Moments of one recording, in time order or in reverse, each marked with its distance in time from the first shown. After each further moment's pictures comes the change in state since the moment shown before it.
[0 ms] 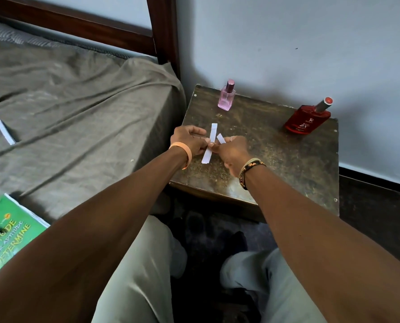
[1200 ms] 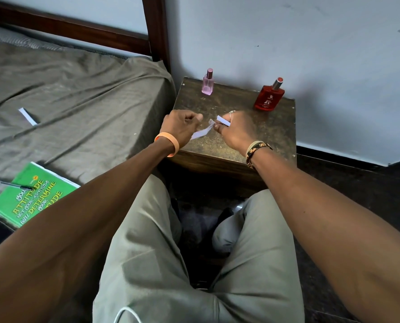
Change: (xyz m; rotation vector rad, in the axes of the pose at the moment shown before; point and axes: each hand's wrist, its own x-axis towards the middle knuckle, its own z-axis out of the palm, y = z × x) left_hand -0.152 0.007 -0.022 0.433 0.037 0.577; right_hand -0.154 -0.004 -0.082 -0.671 0.134 -0.493
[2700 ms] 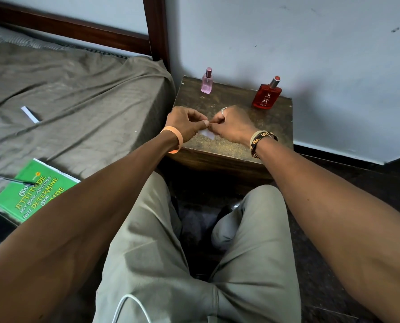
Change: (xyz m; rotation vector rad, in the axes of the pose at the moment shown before) left_hand -0.007 0.013 0.001 -0.153 -0.092 -0.110; right_hand -0.010 -0.011 -0.018 -0.023 -0.176 -0.176
